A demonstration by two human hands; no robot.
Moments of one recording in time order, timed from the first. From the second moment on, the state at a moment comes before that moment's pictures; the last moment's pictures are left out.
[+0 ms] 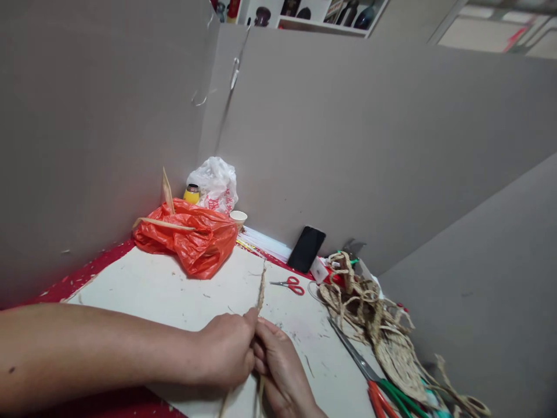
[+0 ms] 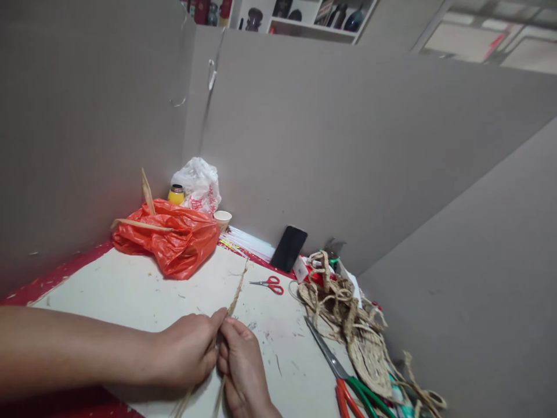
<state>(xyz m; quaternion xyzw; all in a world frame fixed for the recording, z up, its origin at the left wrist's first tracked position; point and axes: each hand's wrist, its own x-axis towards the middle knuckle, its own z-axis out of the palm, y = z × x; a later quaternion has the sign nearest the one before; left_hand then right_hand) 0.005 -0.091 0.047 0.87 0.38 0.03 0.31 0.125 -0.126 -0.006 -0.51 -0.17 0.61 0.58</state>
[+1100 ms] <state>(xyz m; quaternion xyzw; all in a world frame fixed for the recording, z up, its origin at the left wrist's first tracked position) 0.006 -0.031 0.019 0.56 0.33 -0.02 0.76 0.150 -0.117 0.006 -0.53 -0.25 0.65 0.48</state>
